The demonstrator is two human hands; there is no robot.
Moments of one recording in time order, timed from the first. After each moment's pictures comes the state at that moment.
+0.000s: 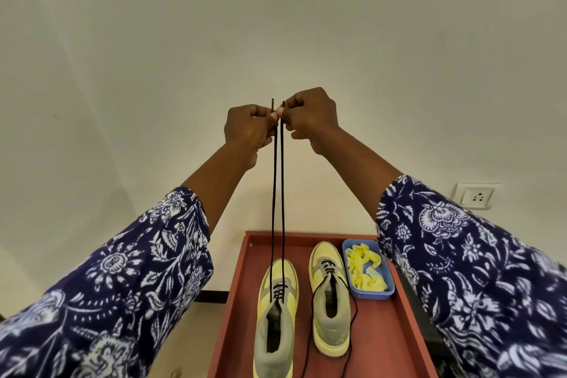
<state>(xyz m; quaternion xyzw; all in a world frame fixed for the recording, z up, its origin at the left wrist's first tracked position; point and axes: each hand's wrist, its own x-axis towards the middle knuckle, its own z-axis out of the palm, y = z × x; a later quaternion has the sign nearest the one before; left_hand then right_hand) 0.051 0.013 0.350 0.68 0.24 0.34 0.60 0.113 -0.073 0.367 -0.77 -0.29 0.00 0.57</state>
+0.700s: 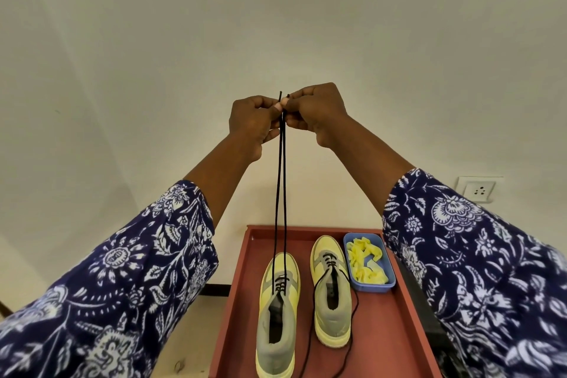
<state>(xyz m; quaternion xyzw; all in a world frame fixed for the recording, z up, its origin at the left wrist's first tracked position) 0.047 0.006 0.355 0.68 0.22 0.32 0.63 0.119 -0.077 0.368 -0.71 -0.24 0.09 0.66</state>
